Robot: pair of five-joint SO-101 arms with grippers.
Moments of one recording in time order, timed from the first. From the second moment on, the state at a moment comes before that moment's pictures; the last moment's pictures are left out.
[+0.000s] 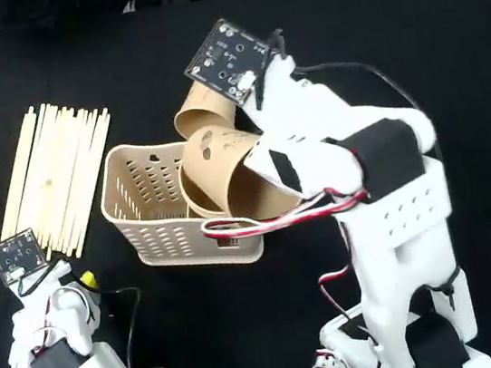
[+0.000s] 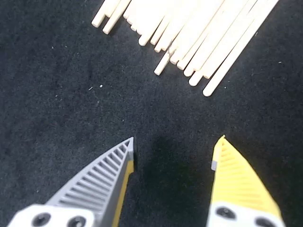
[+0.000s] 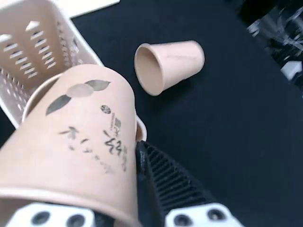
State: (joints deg) left arm -37.5 -104.1 96.4 68.2 -11.5; right arm -22.1 -23.4 -13.3 99.3 29.8
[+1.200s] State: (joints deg) left arm -37.5 -104.1 96.4 68.2 -11.5; right arm -26.7 -15.0 -30.5 99.3 29.7
